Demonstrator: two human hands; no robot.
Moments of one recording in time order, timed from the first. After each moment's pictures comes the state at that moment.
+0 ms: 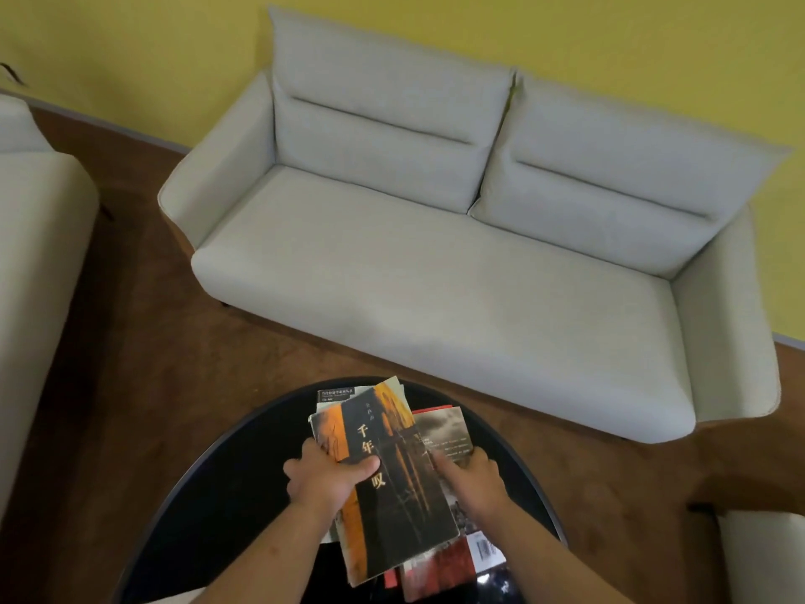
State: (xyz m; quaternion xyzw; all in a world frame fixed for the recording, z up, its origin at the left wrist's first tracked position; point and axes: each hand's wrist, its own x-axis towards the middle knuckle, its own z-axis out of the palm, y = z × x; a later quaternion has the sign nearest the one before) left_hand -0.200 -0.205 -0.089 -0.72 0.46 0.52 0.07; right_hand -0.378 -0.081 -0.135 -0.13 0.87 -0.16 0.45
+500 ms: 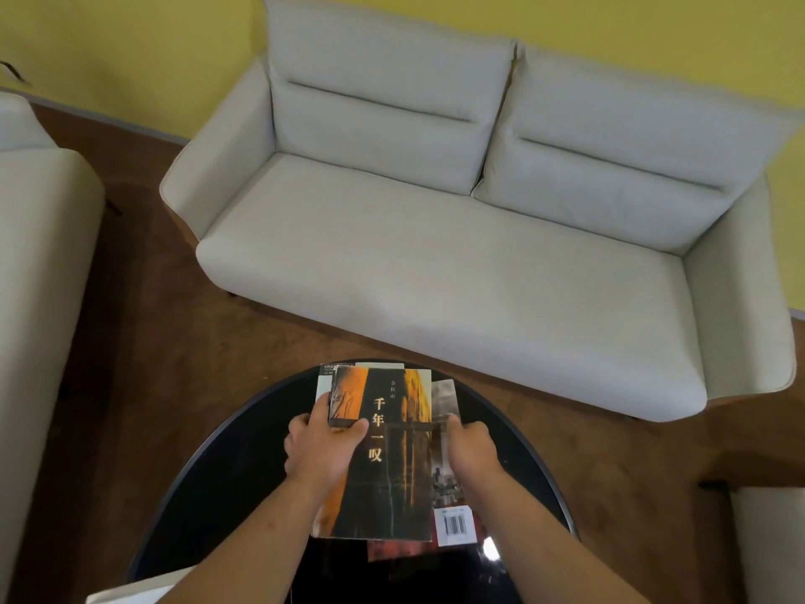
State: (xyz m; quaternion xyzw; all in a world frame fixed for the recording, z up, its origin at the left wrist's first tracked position) left_hand -0.194 -0.206 -0.083 -0.66 0.59 0.46 0.03; right_hand -0.366 -0.100 -0.125 0.00 0.85 -0.29 0.44
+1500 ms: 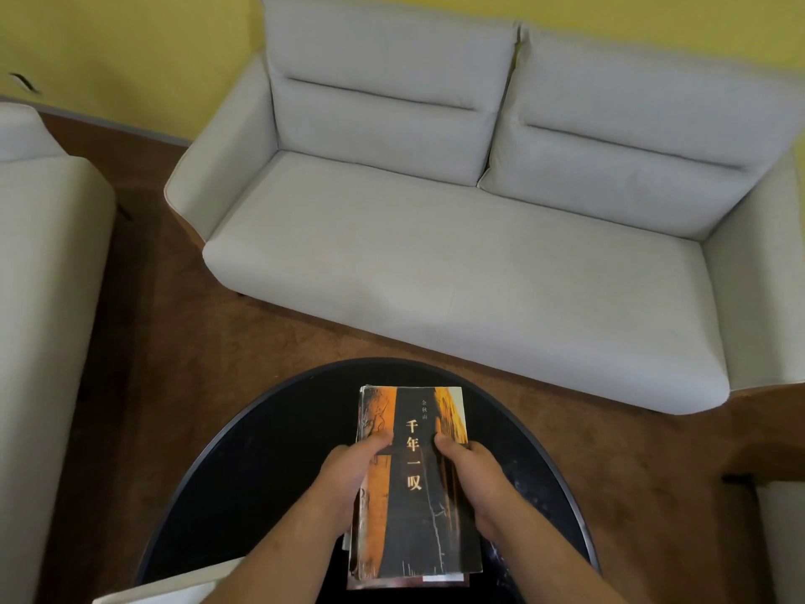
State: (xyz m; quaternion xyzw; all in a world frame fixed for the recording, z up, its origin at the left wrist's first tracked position) left_hand -0.212 -0.175 -0.085 -0.65 0.31 0.69 0.01; right_hand -0.356 -0.072 -0.098 0.04 0.72 -0.39 0.58
